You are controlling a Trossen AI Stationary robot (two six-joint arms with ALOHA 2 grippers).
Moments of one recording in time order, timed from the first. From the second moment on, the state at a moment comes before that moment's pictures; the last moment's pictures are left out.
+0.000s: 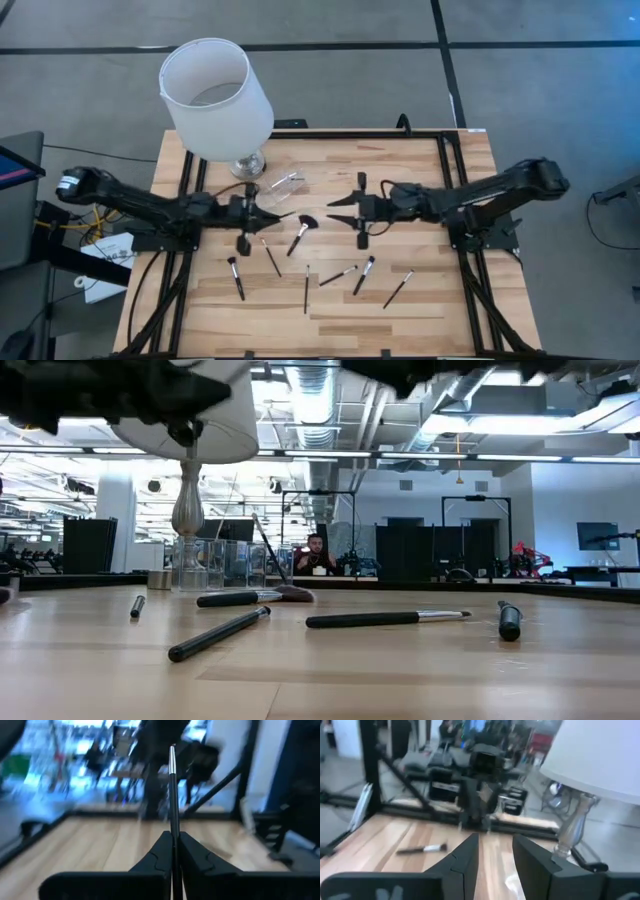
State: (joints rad) left arm -0.18 0.94 0.24 0.77 -0.11 0.03; right arm 0.12 1.37 0.78 0.51 0.13 -0.22
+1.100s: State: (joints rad) left arm -0.18 1.00 0.17 0.95 -0.07 0.06; right arm 0.03 1.94 1.15 0.91 -0.27 -0.16
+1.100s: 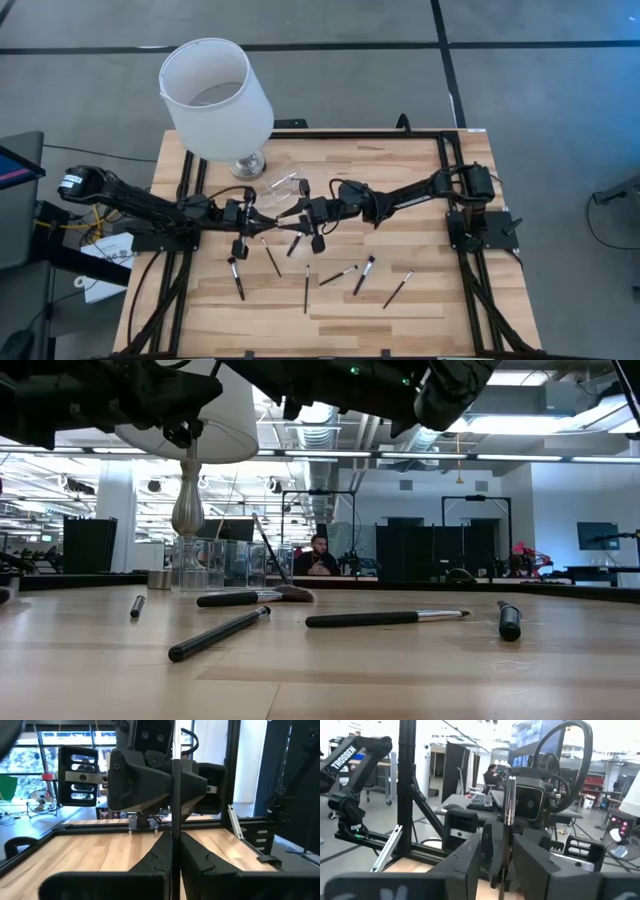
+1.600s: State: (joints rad) left arm -0.18 1.00 0.17 0.95 -0.09 0.06; right arm 0.03 1.94 1.16 0.99 -0.26 -0.12
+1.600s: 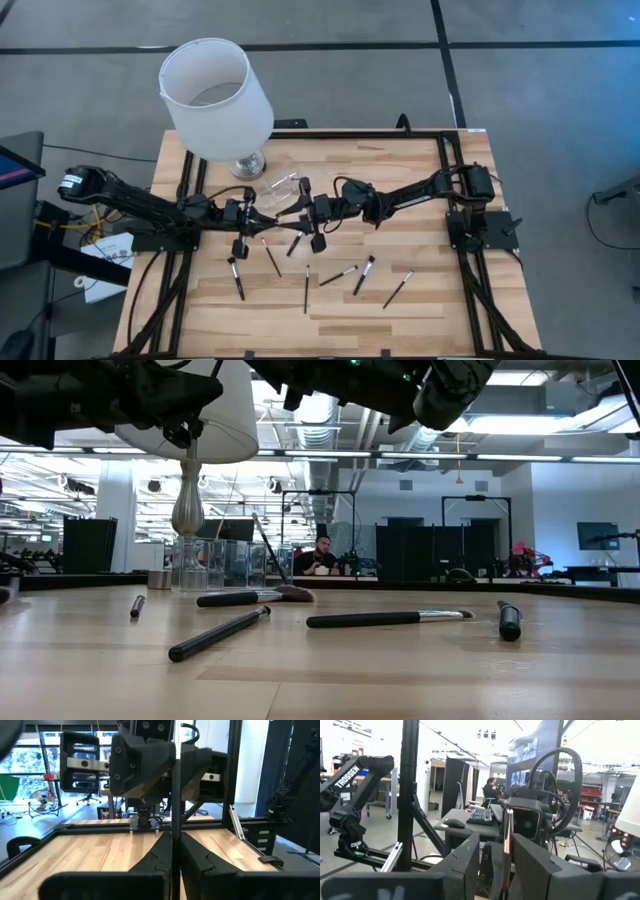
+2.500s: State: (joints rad) left arm -0.18 1.00 0.17 0.95 -0.15 0.07; right arm 0.03 1.94 1.19 0.88 -0.19 -0.09
